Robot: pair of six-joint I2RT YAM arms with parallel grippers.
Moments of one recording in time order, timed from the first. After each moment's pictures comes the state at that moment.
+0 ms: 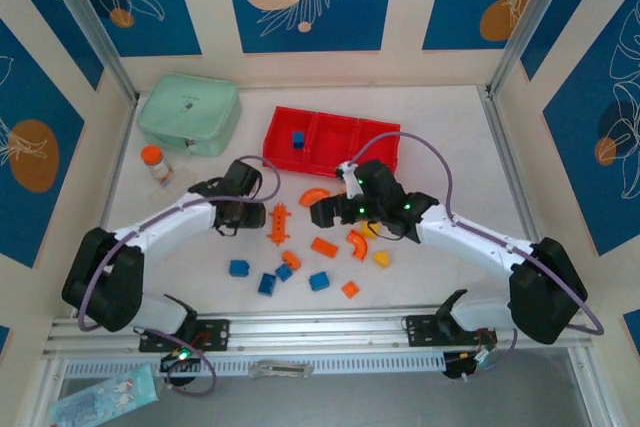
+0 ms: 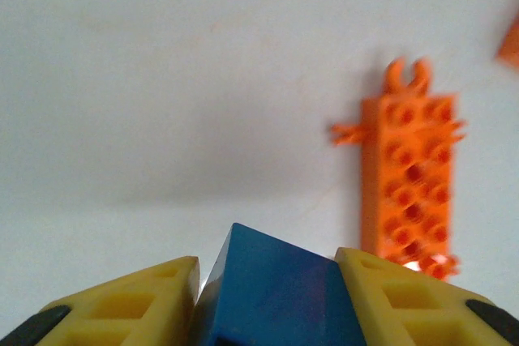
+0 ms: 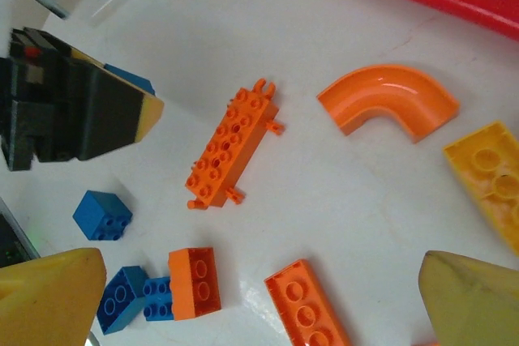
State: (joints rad) left arm -0.51 1.42 0.88 -0.63 -0.06 -0.46; right arm 0.70 1.28 0.82 -0.26 -0.24 0.44
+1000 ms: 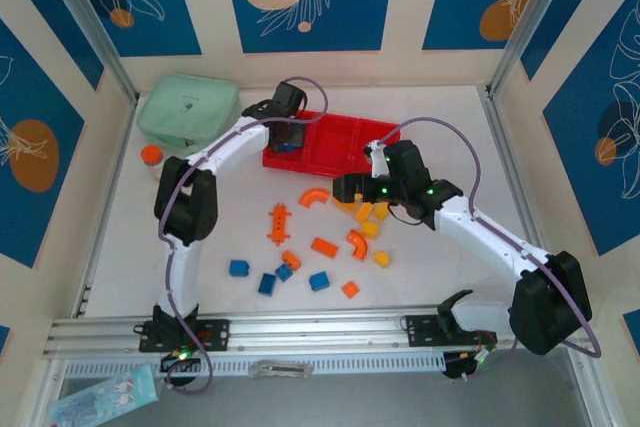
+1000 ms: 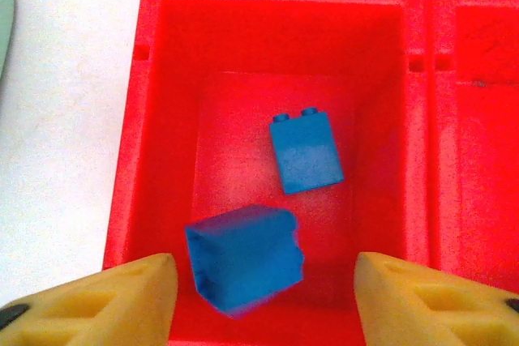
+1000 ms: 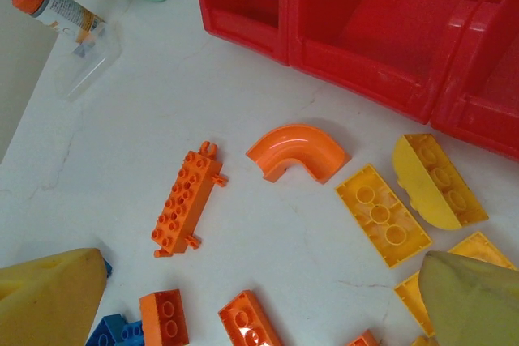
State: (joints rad) left arm -0.51 2.12 1.84 -0.68 -0.23 -0.28; right arm 0.51 1.24 0.87 -0.33 -0.29 0.42
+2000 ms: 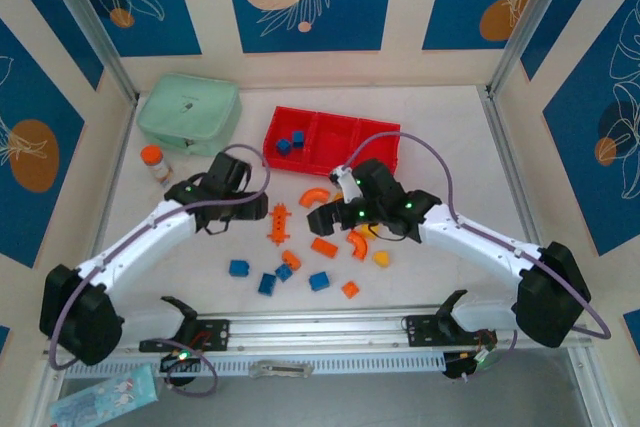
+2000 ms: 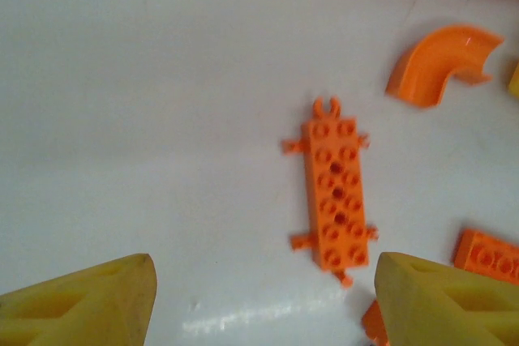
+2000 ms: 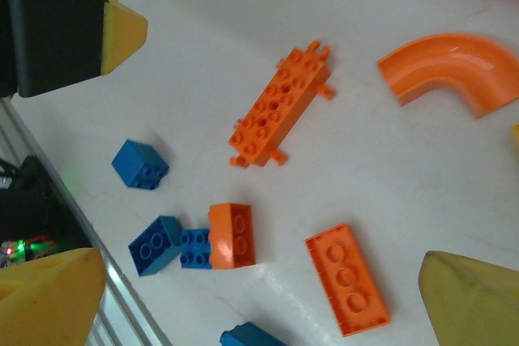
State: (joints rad) left arm -0.53 1.19 0.89 -0.74 -0.06 -0.44; right arm 0.77 1.27 0.86 -0.37 -0.31 0.38
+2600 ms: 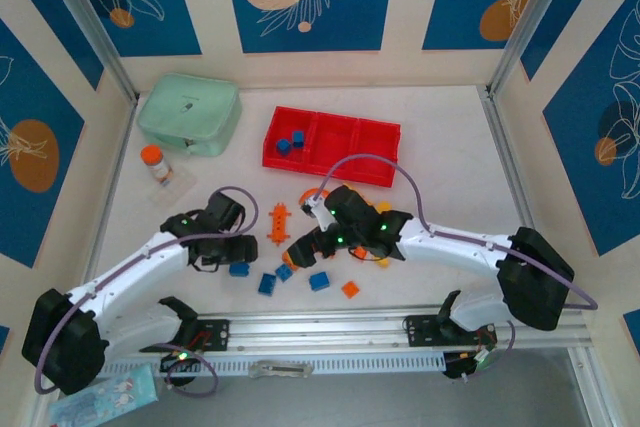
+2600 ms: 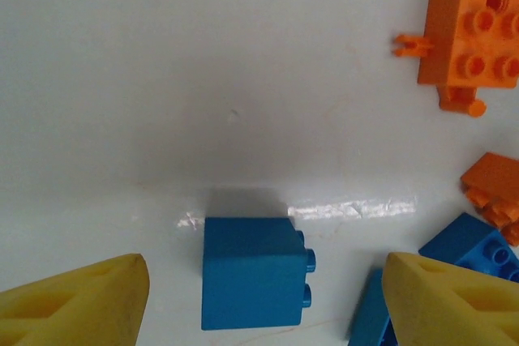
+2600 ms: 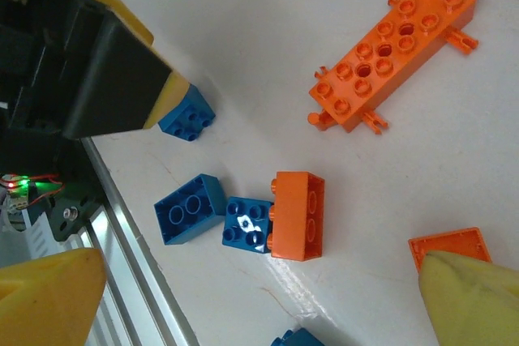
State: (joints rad) left arm -0.58 1.06 0.64 -0.86 0.00 -0.62; right arm 0.95 1.36 0.79 -0.20 -0.28 0.38
